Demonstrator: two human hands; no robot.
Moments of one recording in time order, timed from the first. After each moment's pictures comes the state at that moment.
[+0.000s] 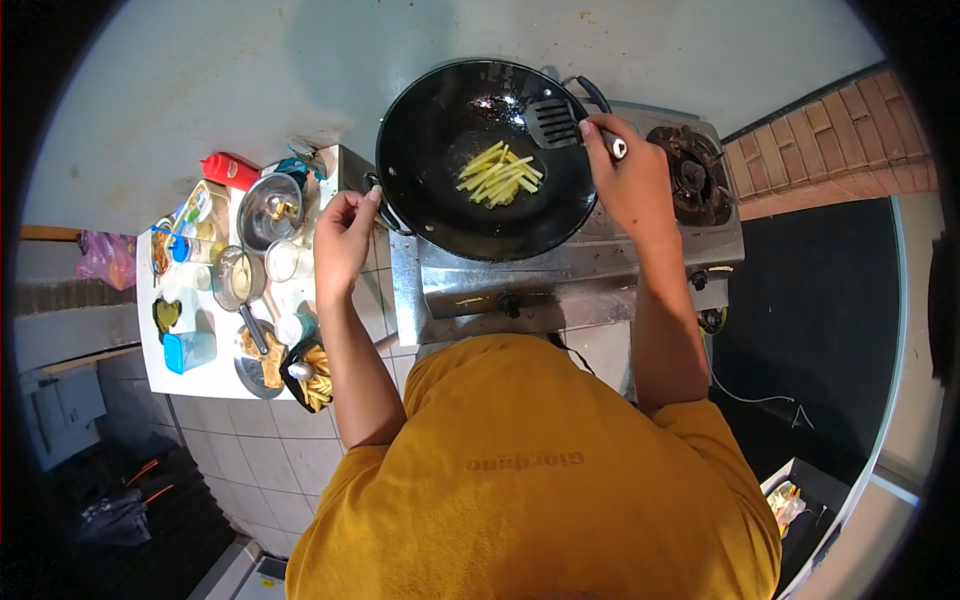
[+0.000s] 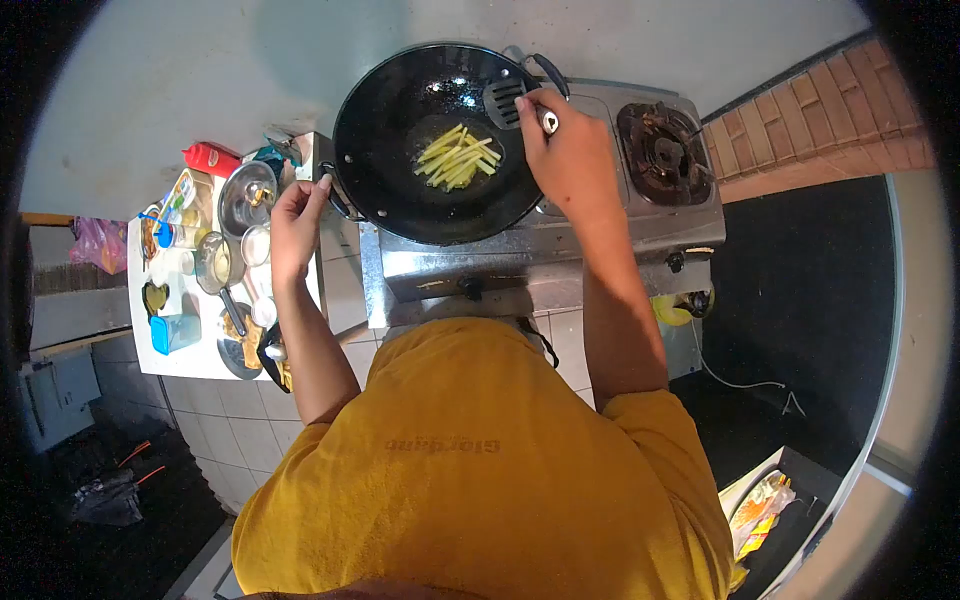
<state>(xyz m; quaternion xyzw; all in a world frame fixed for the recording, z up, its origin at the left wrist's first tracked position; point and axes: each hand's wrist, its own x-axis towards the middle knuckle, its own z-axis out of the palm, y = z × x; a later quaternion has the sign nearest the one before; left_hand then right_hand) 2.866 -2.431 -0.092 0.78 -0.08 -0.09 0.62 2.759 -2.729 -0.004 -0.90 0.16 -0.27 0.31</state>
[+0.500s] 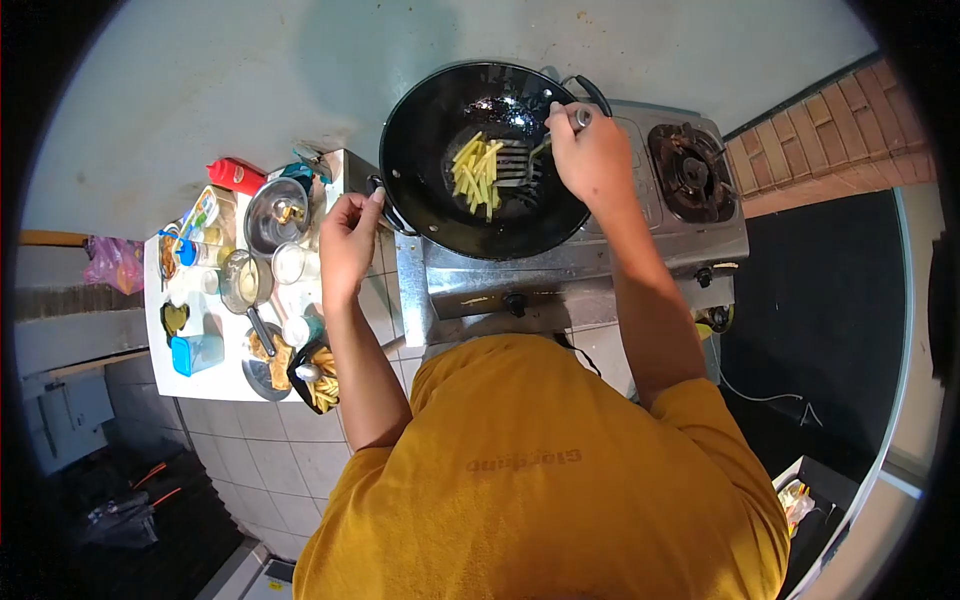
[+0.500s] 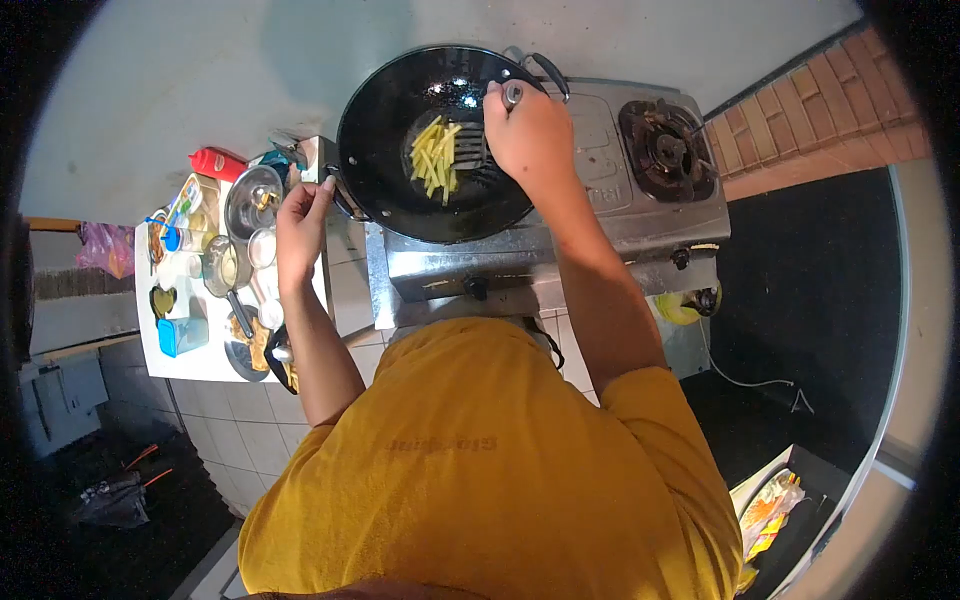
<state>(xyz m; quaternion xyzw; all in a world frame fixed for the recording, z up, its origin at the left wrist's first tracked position) 2.863 -2.432 -0.086 0.79 -0.09 -0.06 0.60 2.797 -2.714 -0.025 -0.90 0.21 -0.27 0.27</state>
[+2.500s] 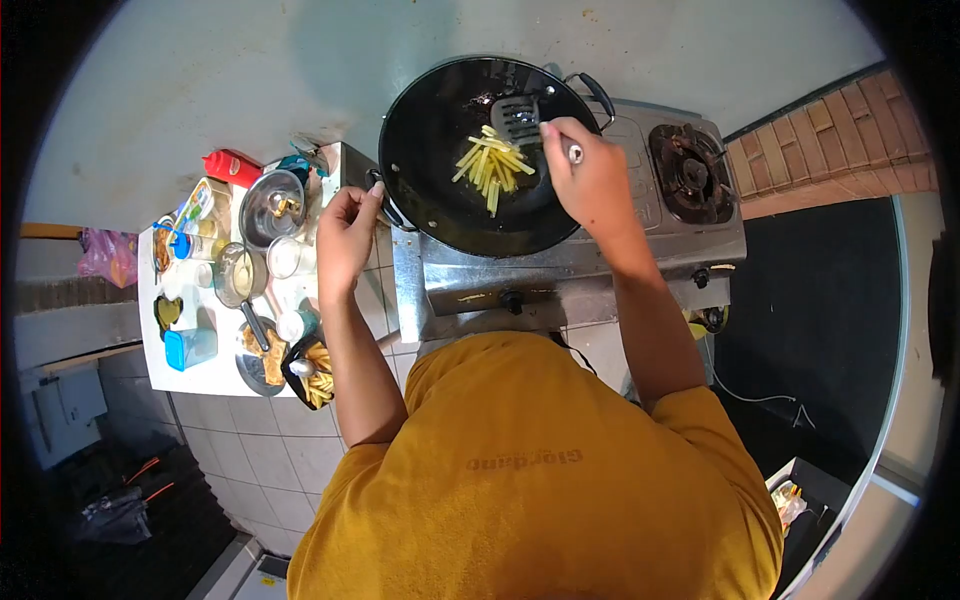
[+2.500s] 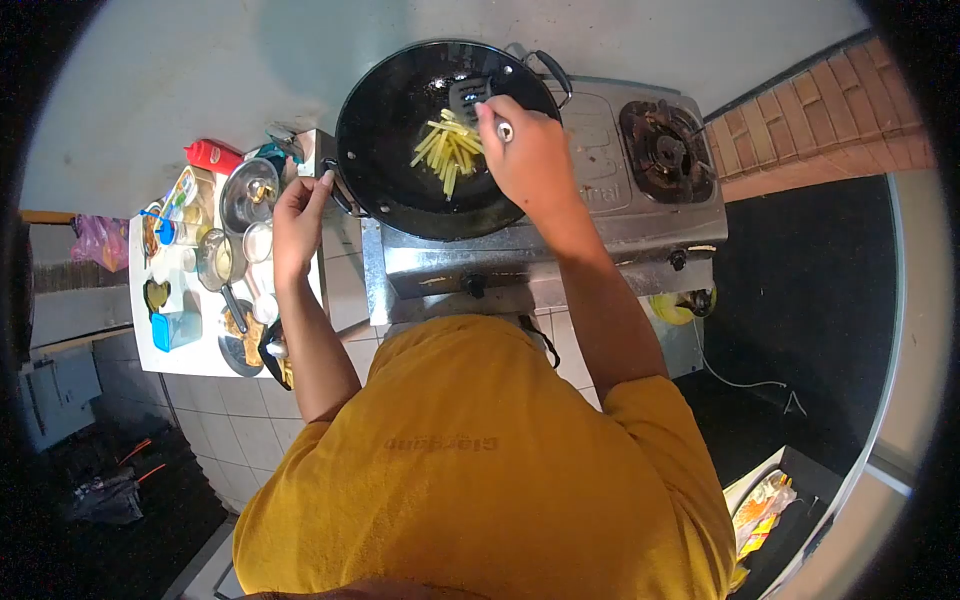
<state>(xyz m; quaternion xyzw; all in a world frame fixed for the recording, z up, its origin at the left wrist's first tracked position) 2.863 -2.431 -0.087 0.79 -0.08 -0.08 0.61 2.778 -2.707 -0.040 -0.88 0.09 -0.36 0.30</state>
